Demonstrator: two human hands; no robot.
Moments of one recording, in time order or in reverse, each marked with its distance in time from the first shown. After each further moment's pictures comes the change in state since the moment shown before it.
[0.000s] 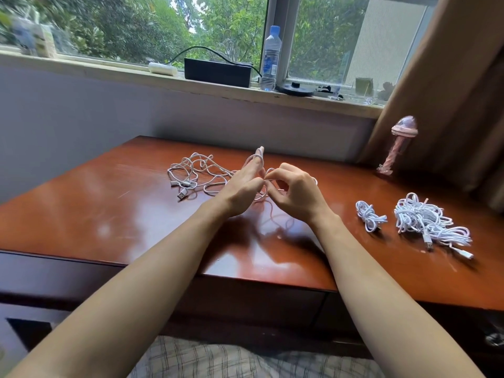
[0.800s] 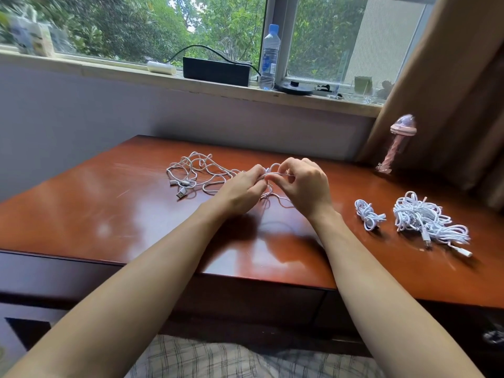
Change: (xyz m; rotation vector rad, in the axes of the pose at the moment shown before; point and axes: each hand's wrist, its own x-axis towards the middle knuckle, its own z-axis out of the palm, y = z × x) left_hand -0.007 -0.002 0.004 0.173 0.037 -0.014; right_hand 0.003 0.015 0.001 -0.148 0.228 0.074
